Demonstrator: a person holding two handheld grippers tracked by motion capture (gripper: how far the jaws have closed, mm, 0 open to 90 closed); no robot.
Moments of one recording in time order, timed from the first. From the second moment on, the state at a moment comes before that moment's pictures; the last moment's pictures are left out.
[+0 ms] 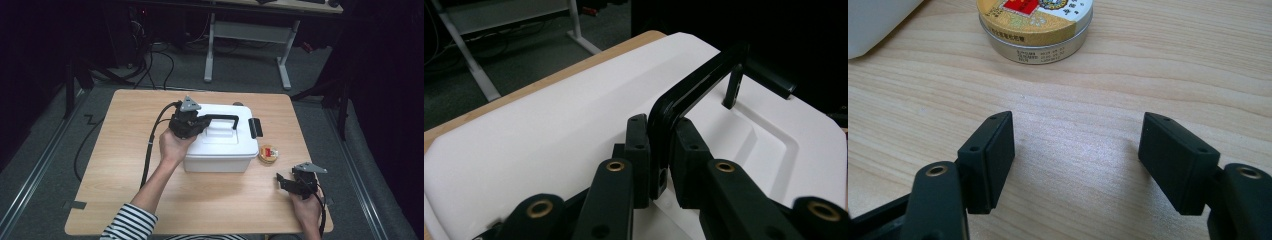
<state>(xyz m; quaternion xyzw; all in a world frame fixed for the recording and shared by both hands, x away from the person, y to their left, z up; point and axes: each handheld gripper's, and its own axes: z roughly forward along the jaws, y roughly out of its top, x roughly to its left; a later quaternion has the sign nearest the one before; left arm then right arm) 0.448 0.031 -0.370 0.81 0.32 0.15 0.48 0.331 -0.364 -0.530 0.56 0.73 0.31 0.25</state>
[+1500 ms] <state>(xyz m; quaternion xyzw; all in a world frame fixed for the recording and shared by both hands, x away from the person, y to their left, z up) 0.403 0.161 -0.346 0.74 0.37 0.20 0.52 0.331 -0.364 -0.530 0.56 0.73 0.31 0.25</state>
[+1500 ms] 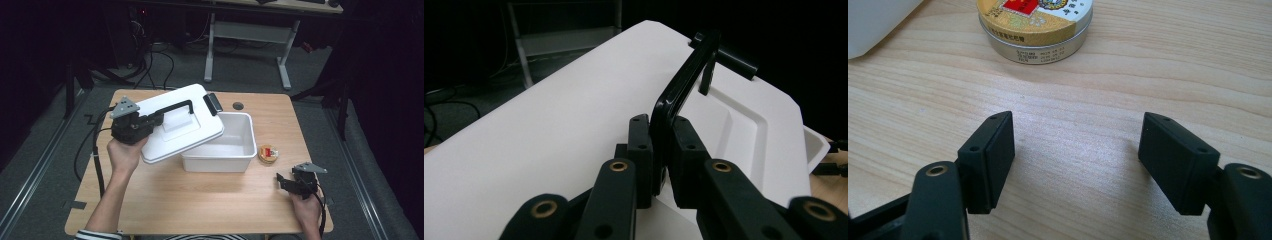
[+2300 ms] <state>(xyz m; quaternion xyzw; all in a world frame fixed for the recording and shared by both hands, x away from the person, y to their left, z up) 0.368 0.242 -0.366 0.69 0.44 0.23 0.52 0.332 -0.364 -0.530 0.56 0.73 0.31 0.25</state>
